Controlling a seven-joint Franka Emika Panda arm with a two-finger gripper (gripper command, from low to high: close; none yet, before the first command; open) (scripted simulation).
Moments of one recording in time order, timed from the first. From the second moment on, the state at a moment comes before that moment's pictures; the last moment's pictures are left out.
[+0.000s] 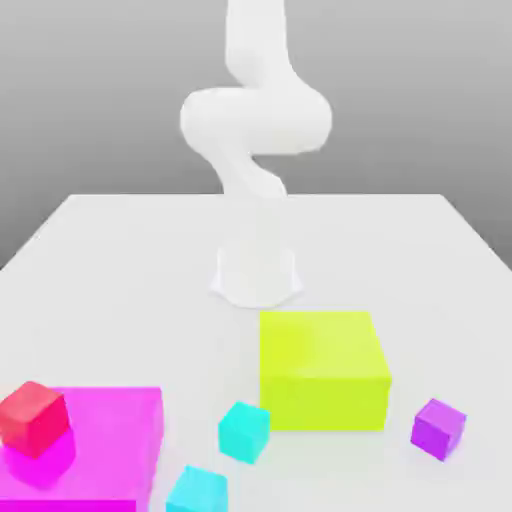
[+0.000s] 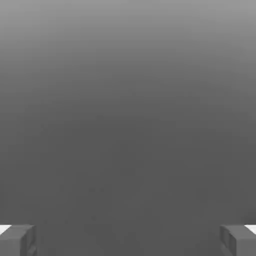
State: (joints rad) arm 0.05 -0.72 -0.05 -2.30 0.02 2.32 0.70
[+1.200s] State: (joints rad) arm 0.27 0.30 -0.36 -2.37 0.28 2.64 -0.73
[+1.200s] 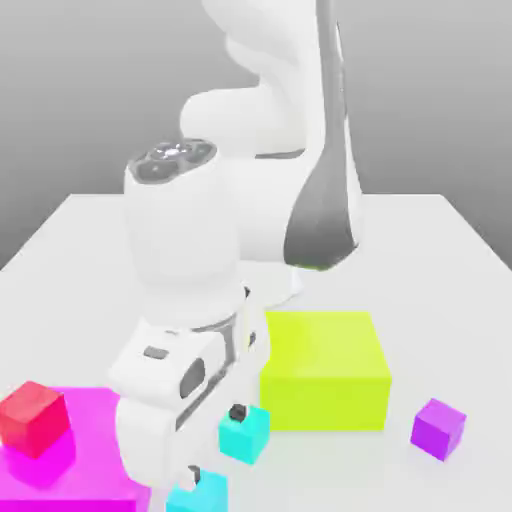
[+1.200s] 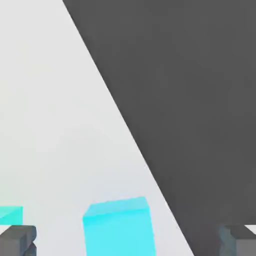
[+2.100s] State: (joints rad) arm 0.30 0.10 -0.40 -2.52 -0.01 2.62 -0.84
